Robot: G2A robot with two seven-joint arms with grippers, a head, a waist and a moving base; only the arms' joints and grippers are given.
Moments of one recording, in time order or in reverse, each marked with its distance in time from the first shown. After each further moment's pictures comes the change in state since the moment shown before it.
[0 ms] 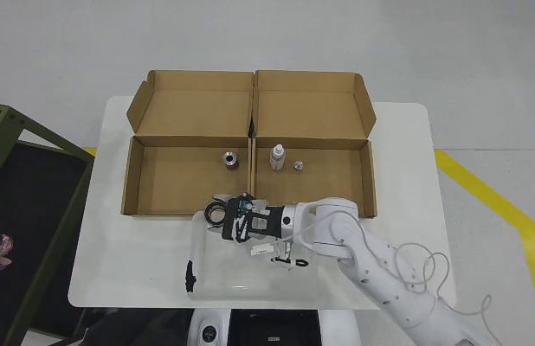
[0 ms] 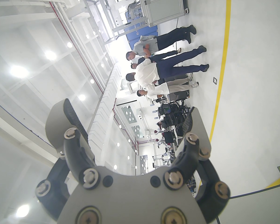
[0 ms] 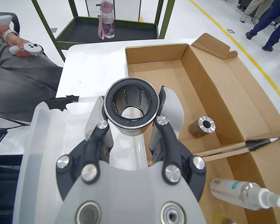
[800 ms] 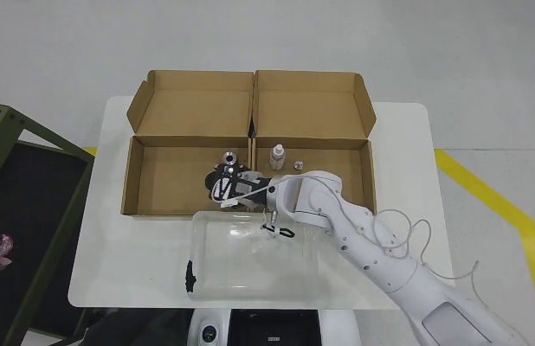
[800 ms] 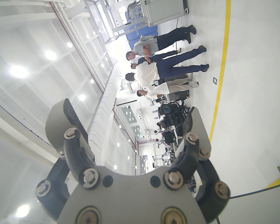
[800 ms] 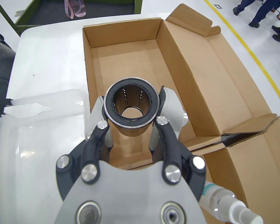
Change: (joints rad) left arm 0.000 0.000 0.000 0.000 0.000 0.000 0.000; right arm 0.216 -0.077 -0.098 0.238 0.004 0.121 0.068
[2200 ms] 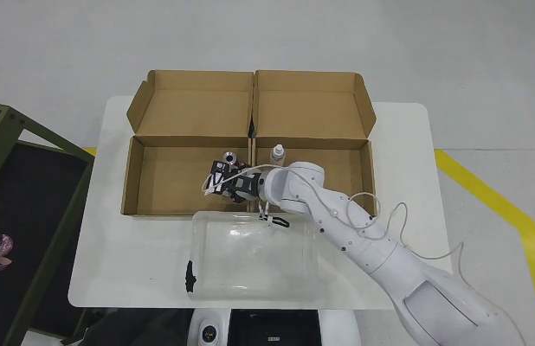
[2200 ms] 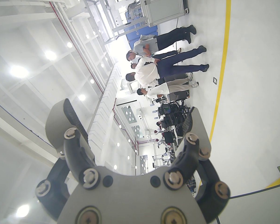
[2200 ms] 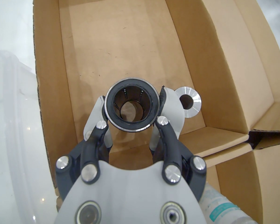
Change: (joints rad) left arm 0.000 0.000 0.000 0.000 0.000 0.000 0.000; right arm 0.103 -0.090 -0.069 0.259 -0.063 -0.001 0.046
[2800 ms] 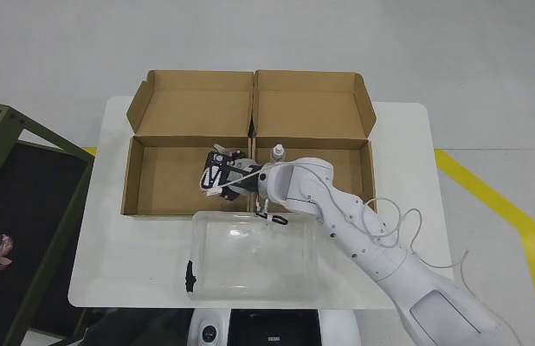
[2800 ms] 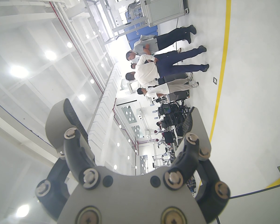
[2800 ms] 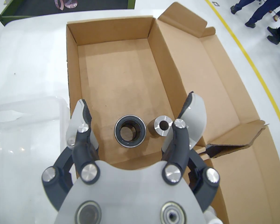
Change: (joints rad) left arm 0.000 0.000 0.000 0.000 0.000 0.000 0.000; right arm -0.069 0.026 0.114 -0.222 0.006 -0.034 -0.039
